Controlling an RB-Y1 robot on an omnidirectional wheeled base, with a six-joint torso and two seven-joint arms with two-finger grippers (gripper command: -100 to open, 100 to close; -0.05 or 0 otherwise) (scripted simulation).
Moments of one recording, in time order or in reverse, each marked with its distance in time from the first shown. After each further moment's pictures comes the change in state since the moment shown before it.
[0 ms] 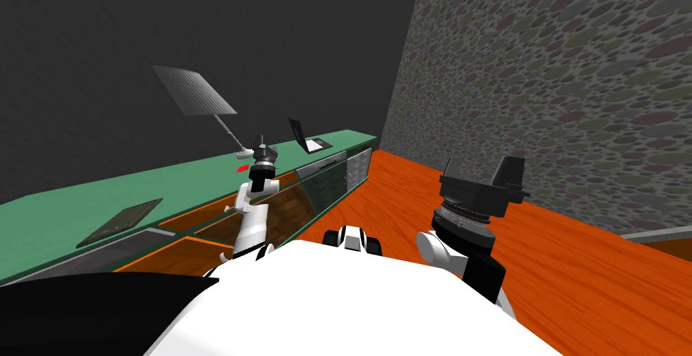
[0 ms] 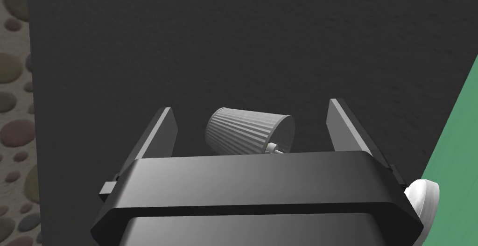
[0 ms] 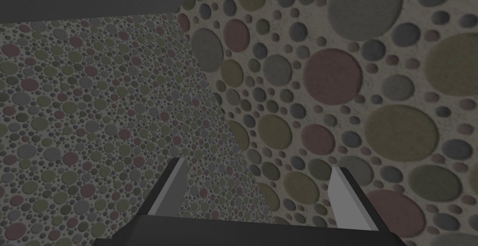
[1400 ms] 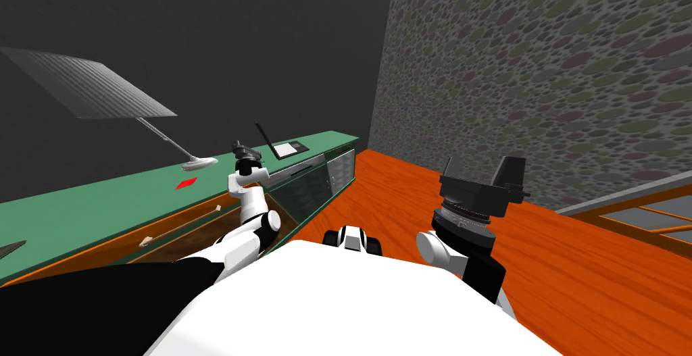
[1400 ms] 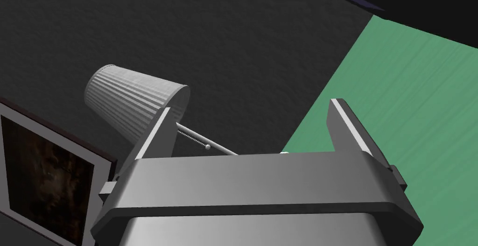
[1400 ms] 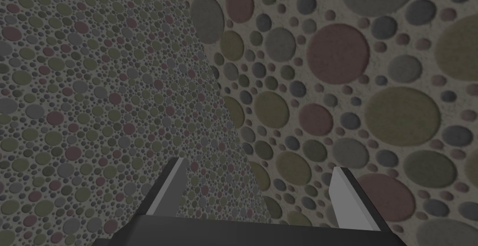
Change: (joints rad) left arm -0.314 0.110 0.279 0.391 -0.060 0.273 0.188; right arm 0.000 0.000 0.000 0.000 0.000 0.000 0.000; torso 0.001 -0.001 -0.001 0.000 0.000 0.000
